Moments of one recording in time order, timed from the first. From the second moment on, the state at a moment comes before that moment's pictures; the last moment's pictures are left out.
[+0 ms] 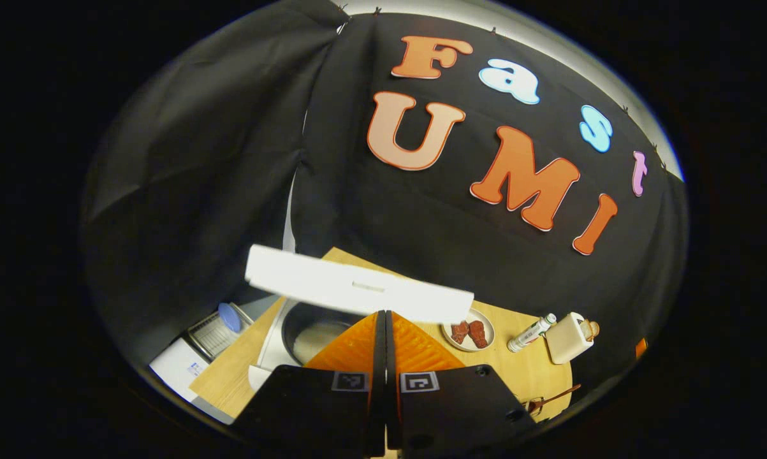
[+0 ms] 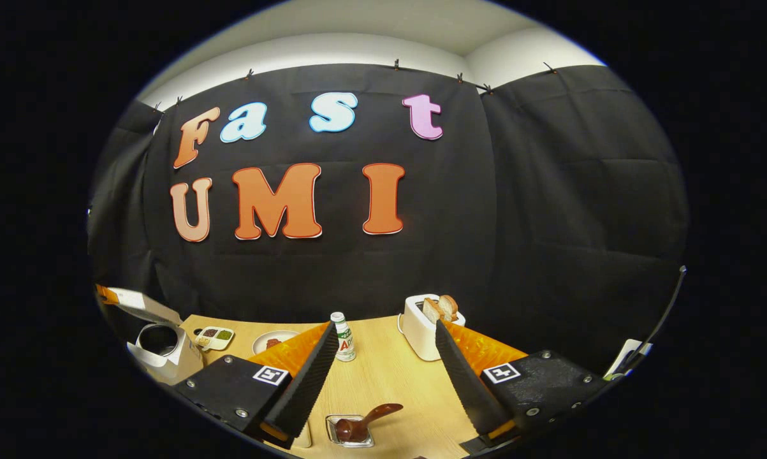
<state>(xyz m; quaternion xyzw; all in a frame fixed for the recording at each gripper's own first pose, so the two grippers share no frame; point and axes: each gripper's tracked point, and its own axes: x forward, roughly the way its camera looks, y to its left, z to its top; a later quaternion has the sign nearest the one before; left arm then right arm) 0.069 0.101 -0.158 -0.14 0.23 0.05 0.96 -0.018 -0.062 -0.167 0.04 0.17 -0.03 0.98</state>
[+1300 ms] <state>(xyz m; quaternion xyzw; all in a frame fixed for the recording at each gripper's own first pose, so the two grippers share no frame) -0.022 -0.031 -0.064 0.02 0.04 0.02 1.00 -0.040 -0.041 -0.369 0.12 0.37 0.02 0.92</state>
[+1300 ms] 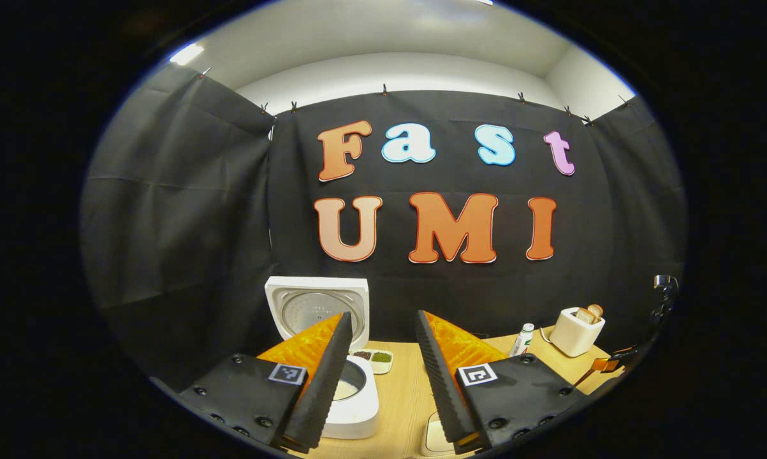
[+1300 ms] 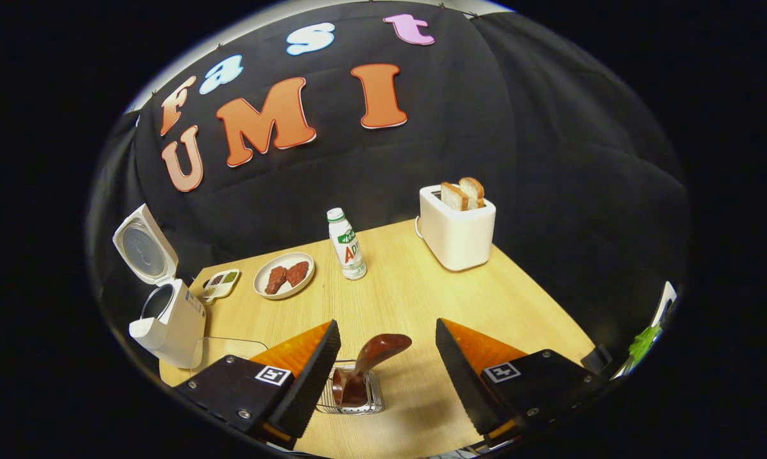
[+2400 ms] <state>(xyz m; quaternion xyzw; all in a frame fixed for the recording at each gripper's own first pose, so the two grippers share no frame) -0.024 -0.021 -0.102 0.00 0.10 0.04 0.99 -0.037 -0.010 -0.404 0.30 0.38 -0.01 0.88</state>
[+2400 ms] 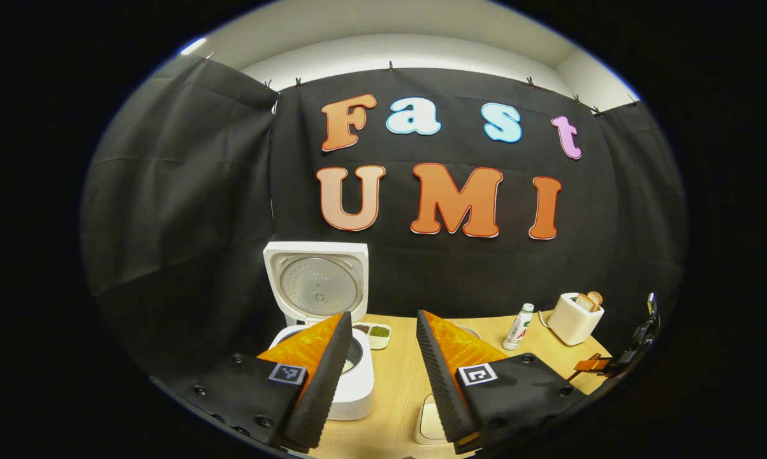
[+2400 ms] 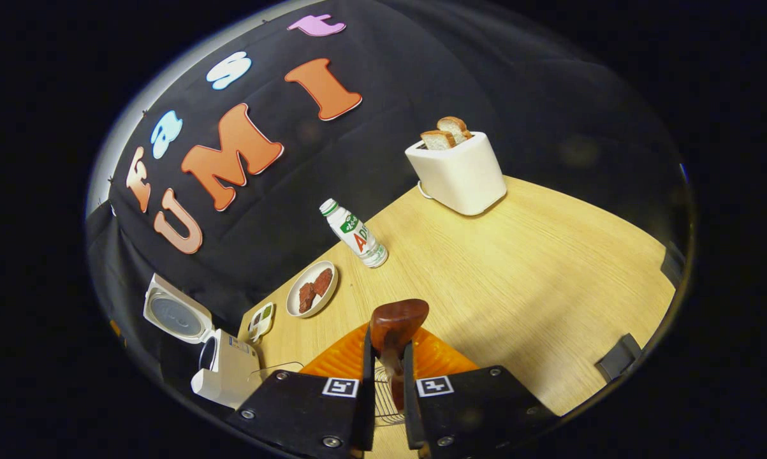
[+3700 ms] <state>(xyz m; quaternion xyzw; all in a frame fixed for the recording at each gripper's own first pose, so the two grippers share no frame) -0.043 0.087 -0.123 -0.01 0.11 0.10 0.99 -0.044 0.164 -0.300 0.13 0.35 0.16 0.91</state>
